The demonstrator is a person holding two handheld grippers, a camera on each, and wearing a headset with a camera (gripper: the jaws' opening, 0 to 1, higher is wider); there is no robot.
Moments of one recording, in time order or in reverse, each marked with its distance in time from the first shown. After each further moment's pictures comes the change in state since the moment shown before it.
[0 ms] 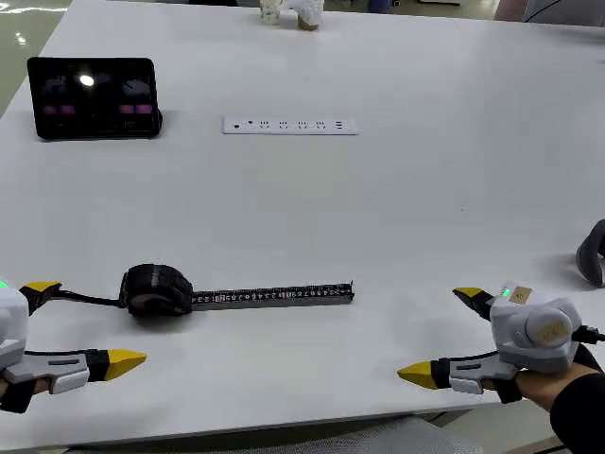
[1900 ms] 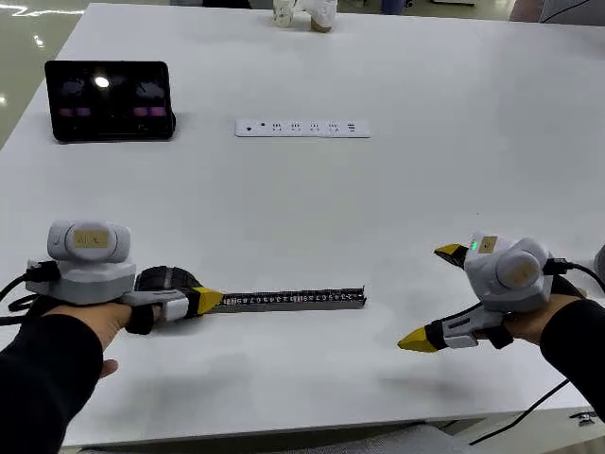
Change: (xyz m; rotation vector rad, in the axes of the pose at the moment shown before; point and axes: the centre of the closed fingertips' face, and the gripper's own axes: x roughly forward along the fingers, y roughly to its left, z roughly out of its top) left arm 0.043 -0.003 0.048 -0.357 0.102 0.254; right arm 0.035 -0.017 0.046 -0.239 0.111 0.121
